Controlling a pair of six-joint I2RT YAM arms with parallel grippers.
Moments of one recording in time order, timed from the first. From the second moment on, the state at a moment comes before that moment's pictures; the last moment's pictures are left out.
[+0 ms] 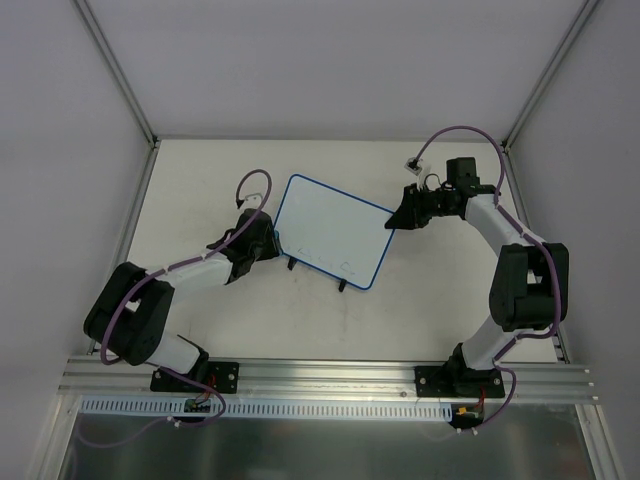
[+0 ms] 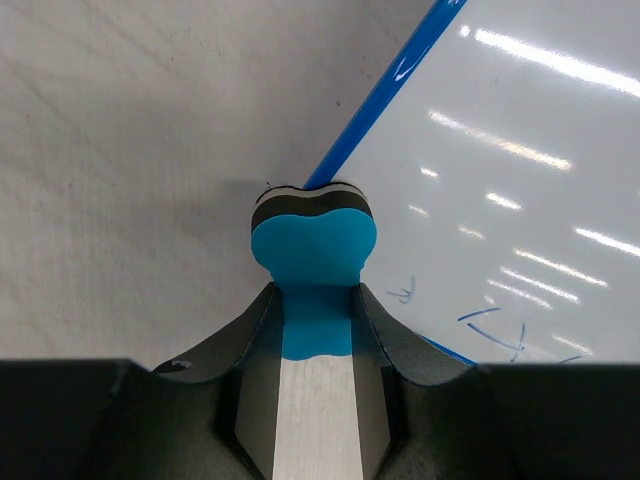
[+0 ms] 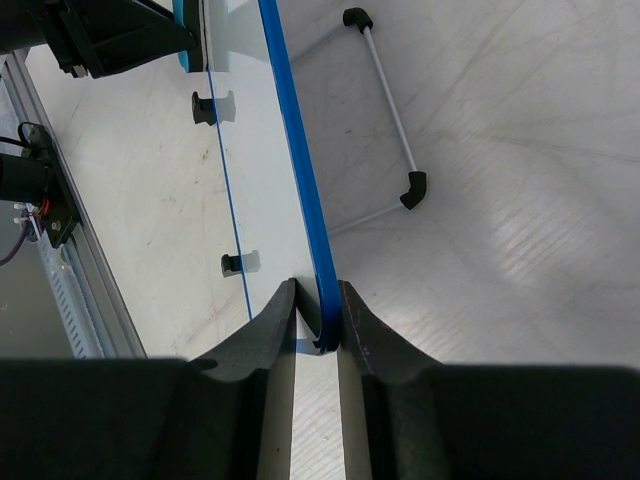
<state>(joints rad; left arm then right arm) -0.50 1.46 0.67 0.05 -0.22 -0.57 0.09 1.67 1.20 -0.55 -0.93 -0.26</state>
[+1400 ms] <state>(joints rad) -0.56 1.49 0.62 0.34 -0.10 -0.30 0.08 1.67 1.20 -0.56 -0.93 -0.26</state>
